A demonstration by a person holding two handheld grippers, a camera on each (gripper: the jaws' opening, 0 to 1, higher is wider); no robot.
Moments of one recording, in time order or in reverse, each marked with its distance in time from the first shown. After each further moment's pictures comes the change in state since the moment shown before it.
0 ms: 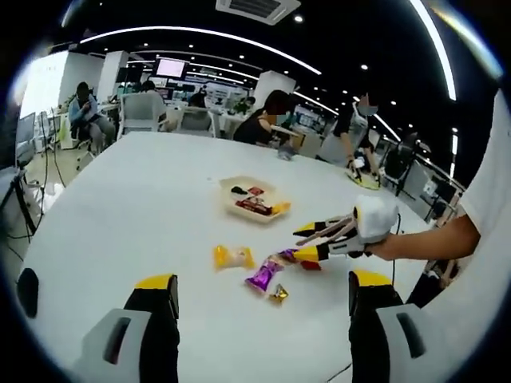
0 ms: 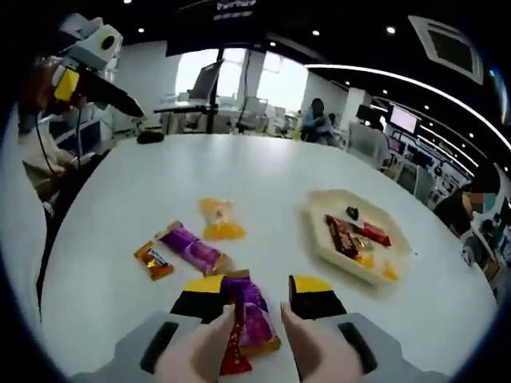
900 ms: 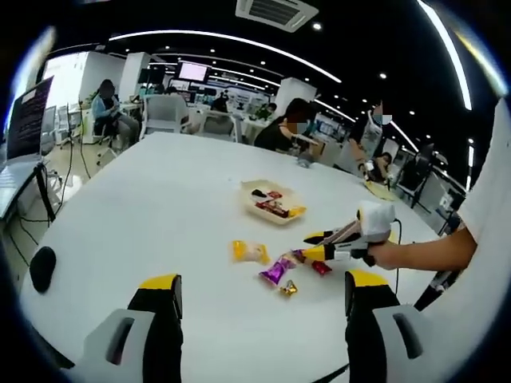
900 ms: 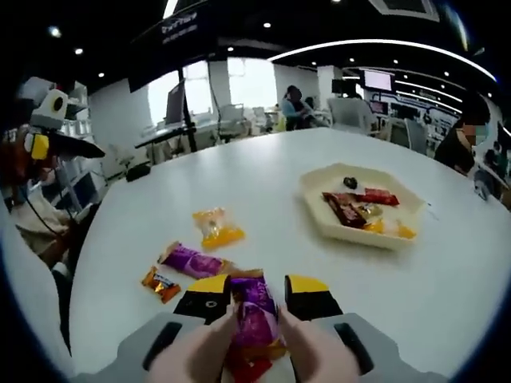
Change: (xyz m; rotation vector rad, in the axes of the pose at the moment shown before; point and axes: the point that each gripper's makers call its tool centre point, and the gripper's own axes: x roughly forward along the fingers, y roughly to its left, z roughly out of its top) left arm -0.033 0.010 -0.008 -0.069 -0.042 0.104; right arm 0.008 -0.001 -0.011 0.298 -0.015 0.029
